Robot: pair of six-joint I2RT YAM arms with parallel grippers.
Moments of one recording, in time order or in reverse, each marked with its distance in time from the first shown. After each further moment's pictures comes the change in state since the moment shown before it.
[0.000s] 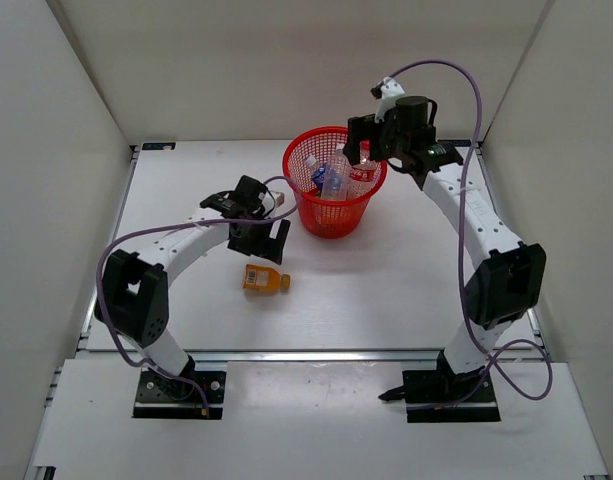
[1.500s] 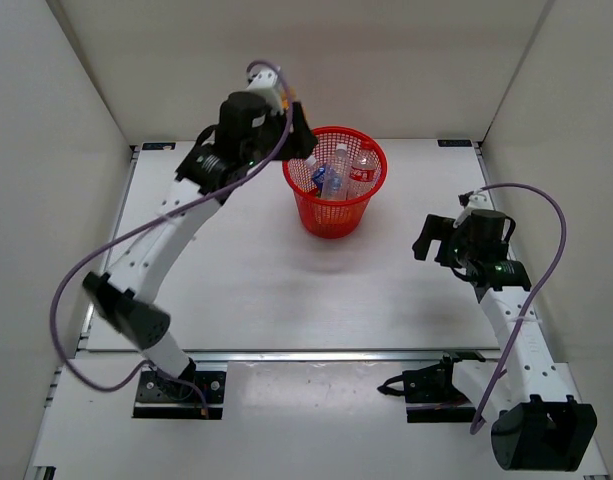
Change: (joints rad) left arm -0.112 -0.083 0.514 0.176 -0.133 -0.271; right arm -0.339 -0.851 -0.972 -0.122 0.009 0.169
